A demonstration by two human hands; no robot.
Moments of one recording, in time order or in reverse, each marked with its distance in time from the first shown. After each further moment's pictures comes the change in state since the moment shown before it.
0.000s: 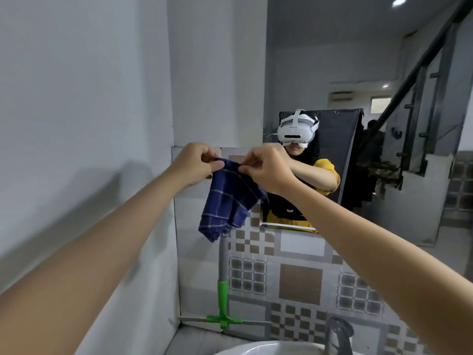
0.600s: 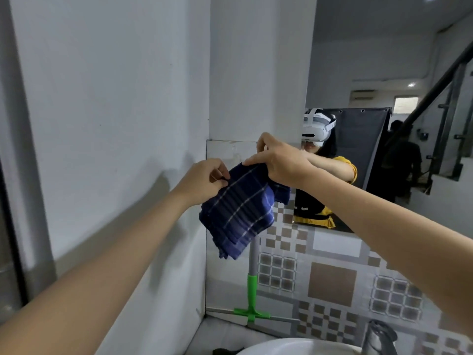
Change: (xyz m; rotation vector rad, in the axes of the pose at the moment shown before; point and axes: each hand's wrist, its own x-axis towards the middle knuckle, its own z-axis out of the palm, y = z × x) left_hand -0.037 -0.074 -0.042 0.214 -0.041 0.057; right_hand 0.019 -0.033 0.034 -0.527 -0.218 -0.375
